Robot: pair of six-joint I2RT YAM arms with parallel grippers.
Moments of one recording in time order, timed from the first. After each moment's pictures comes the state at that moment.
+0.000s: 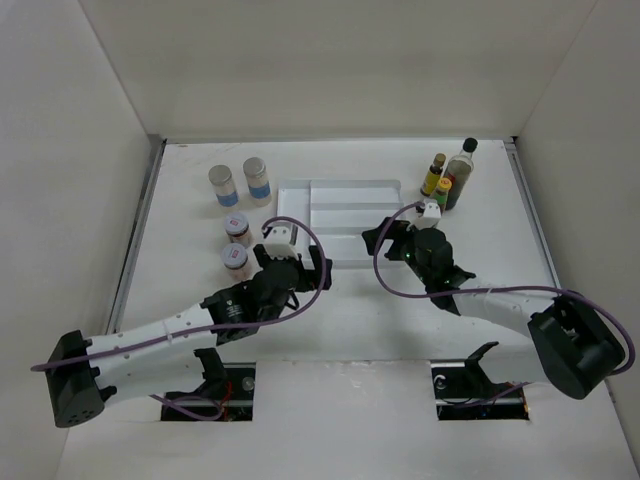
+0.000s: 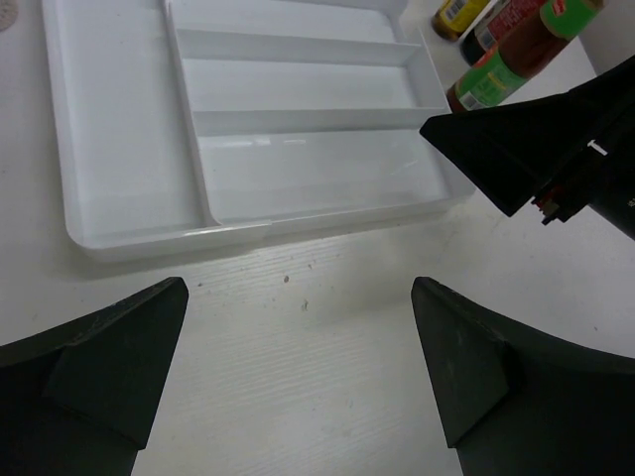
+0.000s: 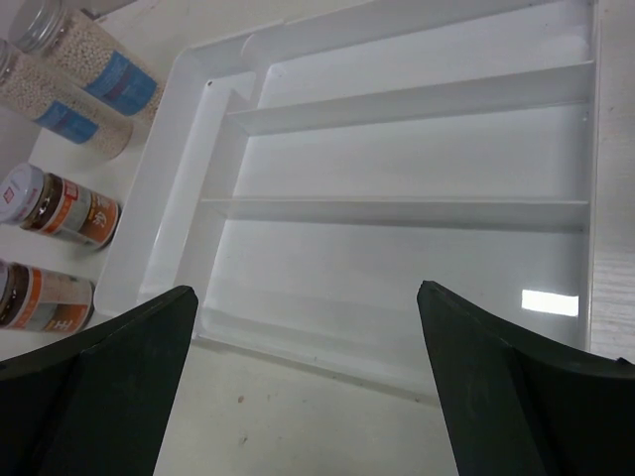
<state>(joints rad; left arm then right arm) -1.07 0.93 0.61 -0.08 -0.65 -0.64 0.59 1.29 0.48 0.55 0.18 0.57</state>
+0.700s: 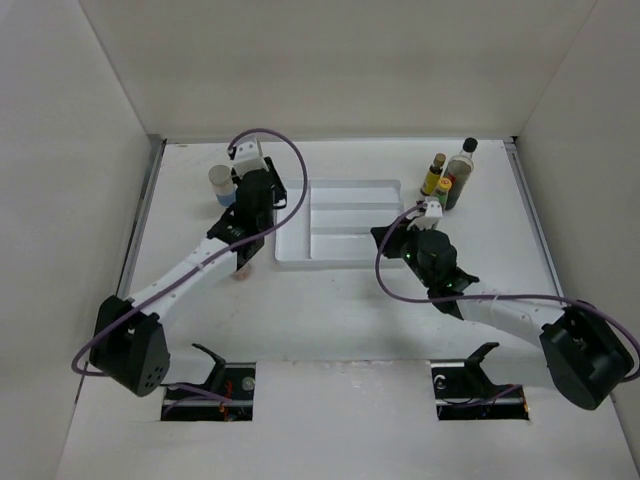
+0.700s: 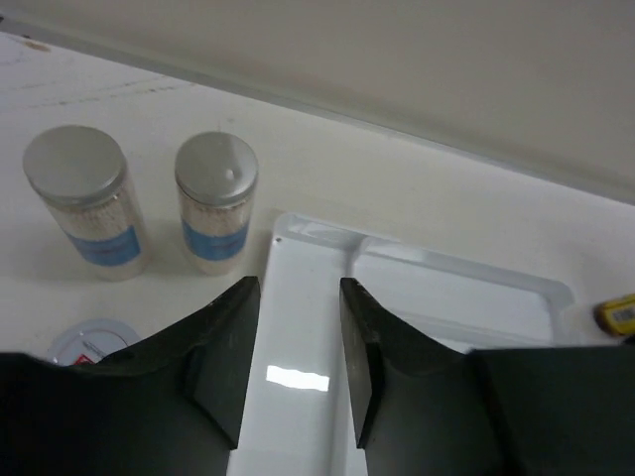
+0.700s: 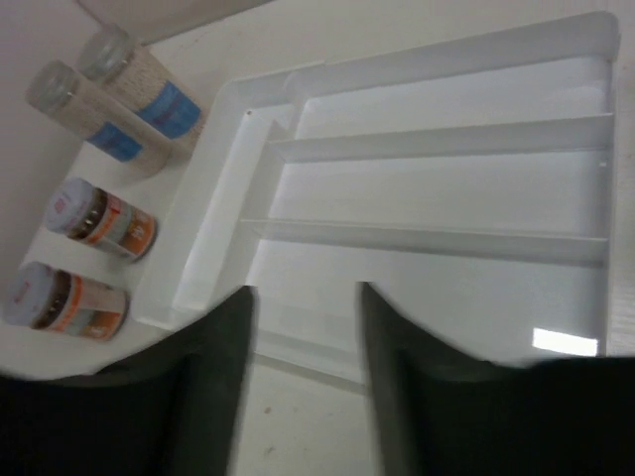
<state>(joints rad) -0.56 1.29 0.96 0.12 -0.61 -0.41 0.62 1.23 0.48 0.58 0.20 0.55</state>
